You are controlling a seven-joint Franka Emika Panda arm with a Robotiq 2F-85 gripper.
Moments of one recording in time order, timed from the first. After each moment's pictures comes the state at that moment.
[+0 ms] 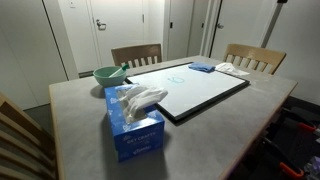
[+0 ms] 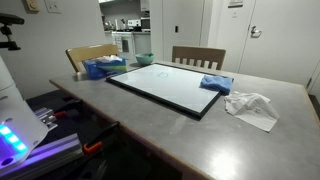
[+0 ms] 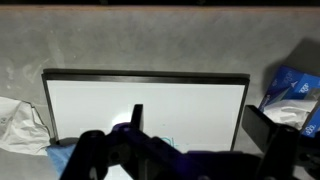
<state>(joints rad) 0.04 -0.80 0.00 -2.63 0.02 1.89 0.01</state>
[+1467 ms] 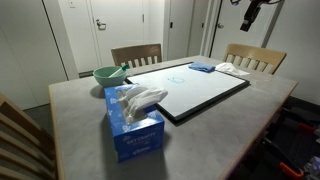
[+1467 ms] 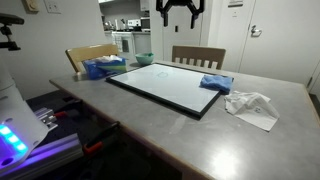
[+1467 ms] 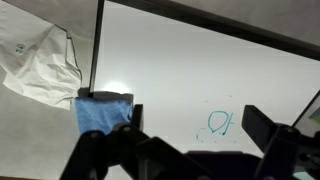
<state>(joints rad) 0.05 -0.21 -0.48 -2.38 0.07 2.29 -0.73</state>
